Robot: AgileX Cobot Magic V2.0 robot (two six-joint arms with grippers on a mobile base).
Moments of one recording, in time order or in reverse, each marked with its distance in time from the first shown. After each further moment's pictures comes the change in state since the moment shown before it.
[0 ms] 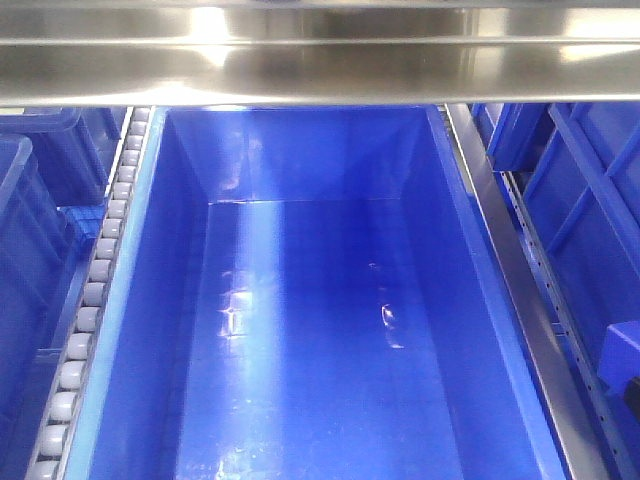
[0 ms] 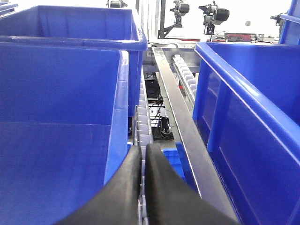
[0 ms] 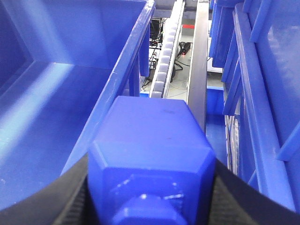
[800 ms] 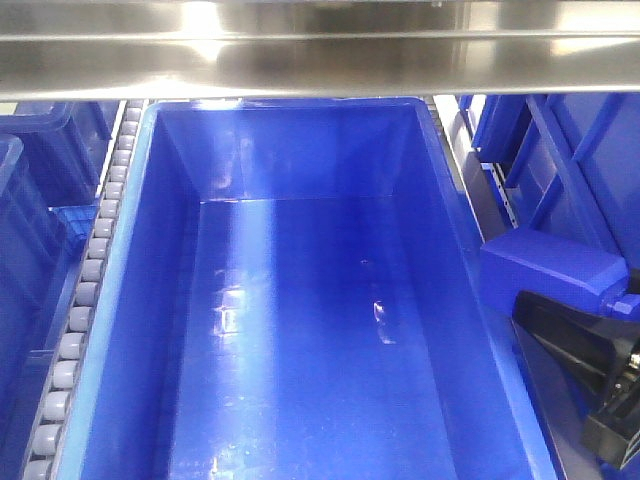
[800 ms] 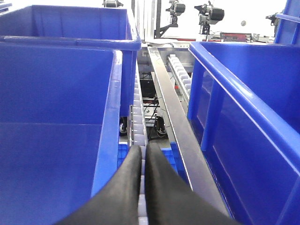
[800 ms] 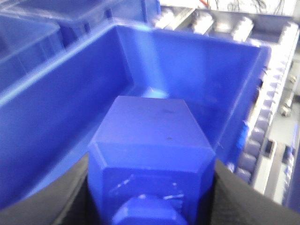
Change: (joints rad) left arm 0.000 0.000 0.000 0.000 0.000 0.000; right arm 0.046 0.415 -0.207 0.785 0.030 -0.763
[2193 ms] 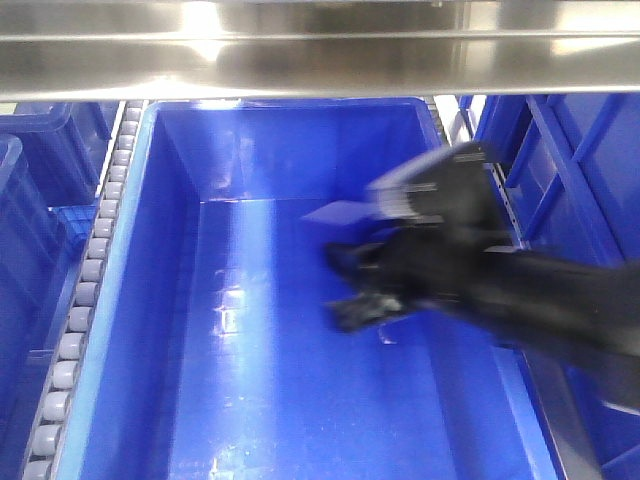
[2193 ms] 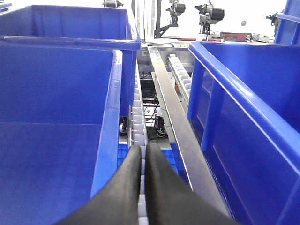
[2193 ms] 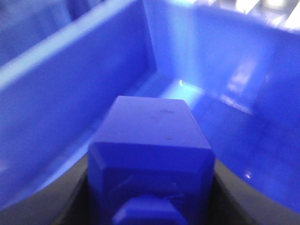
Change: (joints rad) left arm 0.000 0.000 0.000 0.000 0.000 0.000; right arm 0.544 0.706 -0.266 0.209 -0.540 -0.230
